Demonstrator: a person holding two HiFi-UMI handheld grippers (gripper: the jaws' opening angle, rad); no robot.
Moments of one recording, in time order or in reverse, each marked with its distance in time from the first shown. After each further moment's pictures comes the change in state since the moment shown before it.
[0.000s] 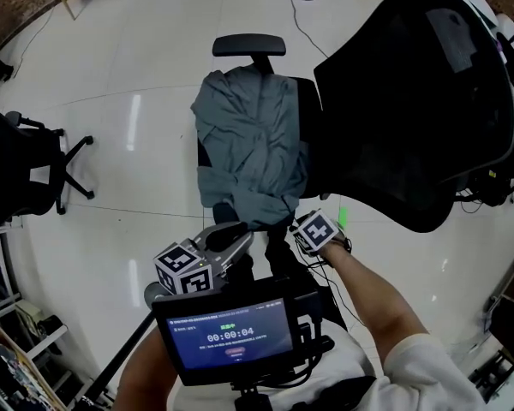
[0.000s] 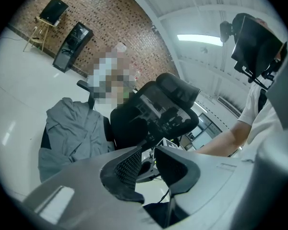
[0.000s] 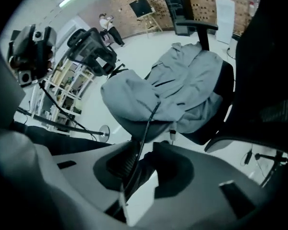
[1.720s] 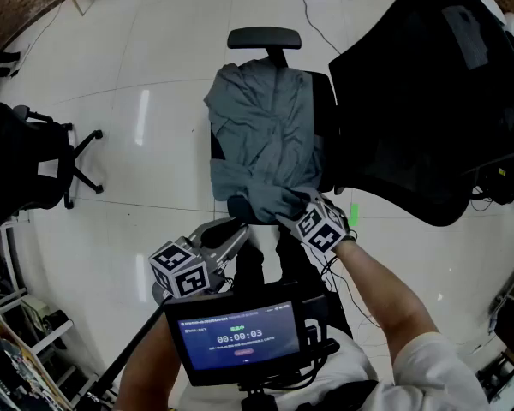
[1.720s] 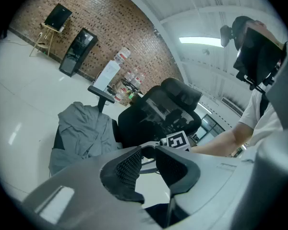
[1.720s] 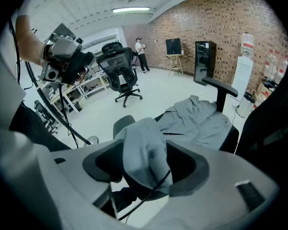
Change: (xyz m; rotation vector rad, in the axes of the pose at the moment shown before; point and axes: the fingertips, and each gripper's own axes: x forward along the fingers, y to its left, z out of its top) left arm -0.042 0.024 -0.005 -0.020 -0.027 0.056; right arm -0.040 0.051 0.105 -0.356 -0.392 -0.069
